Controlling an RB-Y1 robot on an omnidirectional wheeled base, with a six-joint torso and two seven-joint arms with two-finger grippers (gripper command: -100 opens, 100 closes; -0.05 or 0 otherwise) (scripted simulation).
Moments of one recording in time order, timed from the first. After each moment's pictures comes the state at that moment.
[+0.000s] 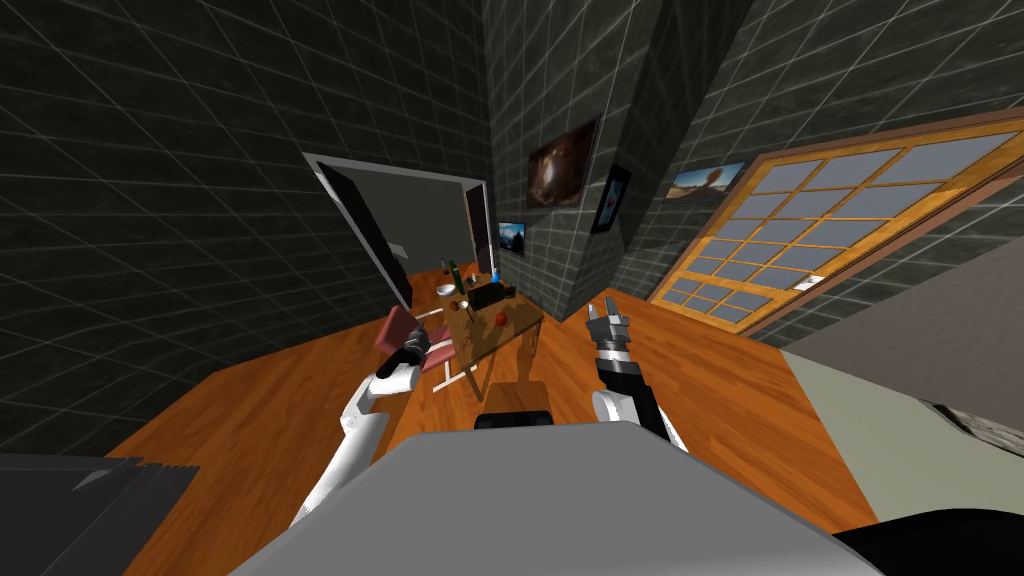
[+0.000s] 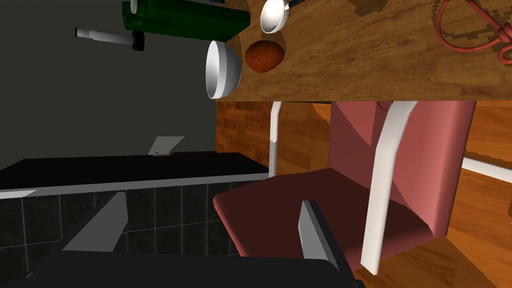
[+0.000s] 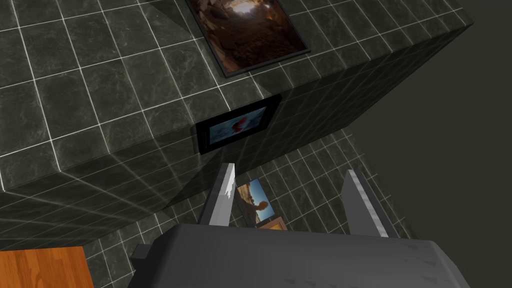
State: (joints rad) left arm 0.09 0.30 0.22 -1.59 0.16 0.34 0.23; right arm 0.51 -0.03 0.01 -2.21 -0.08 -0.39 -0.16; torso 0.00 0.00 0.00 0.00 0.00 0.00
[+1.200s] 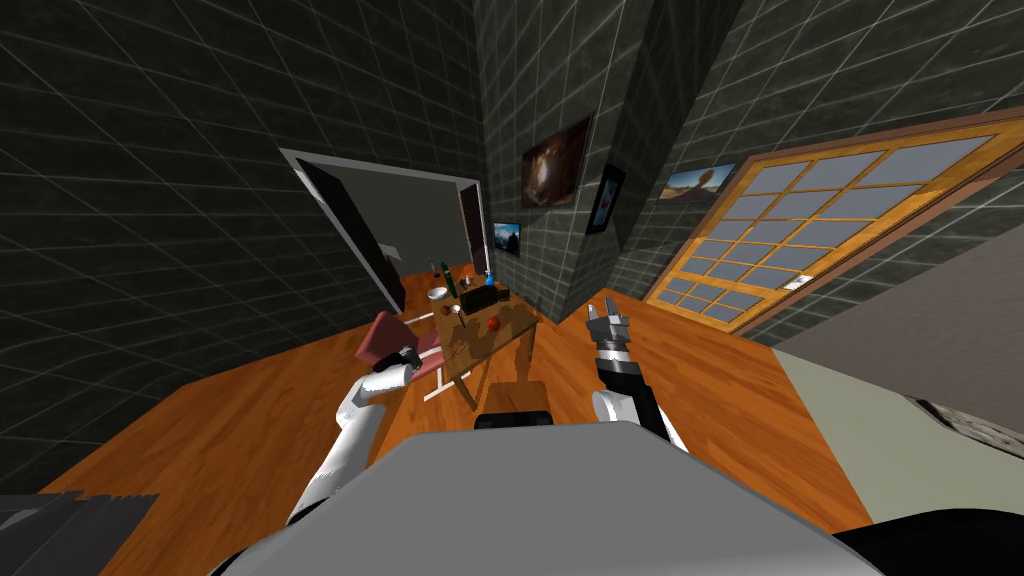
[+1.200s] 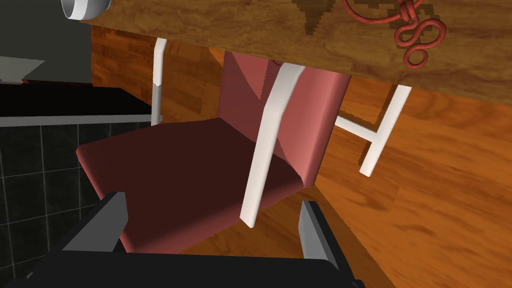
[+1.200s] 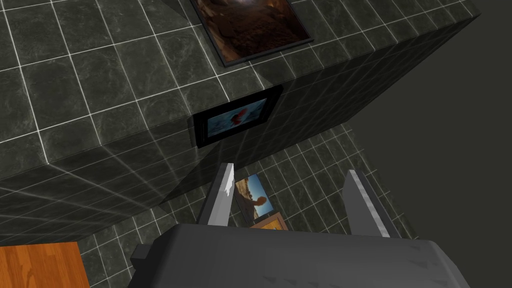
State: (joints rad) left arm 0.00 0.33 0.33 -1.37 0.16 0.63 0.37; right arm 0.51 -0.03 0.01 -2.21 -0.08 -0.39 -0.16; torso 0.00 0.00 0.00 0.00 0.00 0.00
